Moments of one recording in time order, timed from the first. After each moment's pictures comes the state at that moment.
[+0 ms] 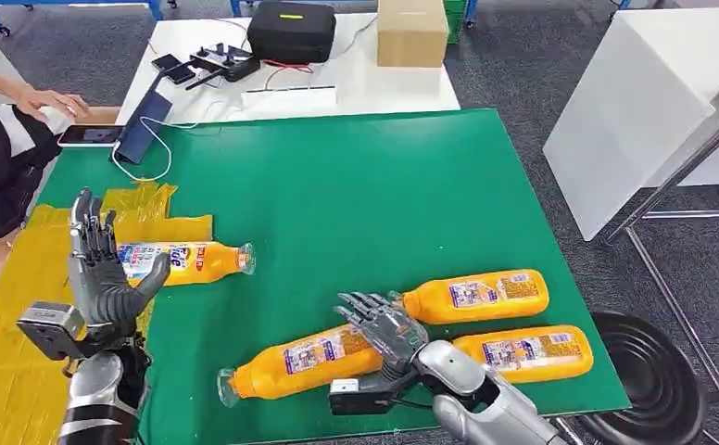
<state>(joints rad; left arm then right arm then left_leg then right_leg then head) -0.15 -0.11 0.13 -1.43 -0.26 0.11 -0.66 -0.30 -0.16 0.89 -1.23 0.85 0.00 -0.07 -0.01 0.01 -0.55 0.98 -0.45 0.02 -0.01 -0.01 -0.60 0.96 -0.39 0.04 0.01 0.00</state>
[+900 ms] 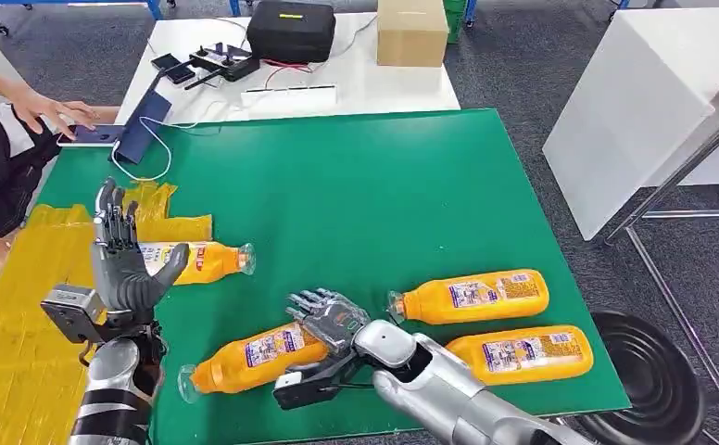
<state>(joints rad) -0.21 -0.12 0.09 -1.35 -0.26 0.11 -0.66 -0.53 0.09 1.07 -0.85 0.88 0.03 -0.07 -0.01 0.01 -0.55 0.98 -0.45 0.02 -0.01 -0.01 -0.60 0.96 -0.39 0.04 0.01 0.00</state>
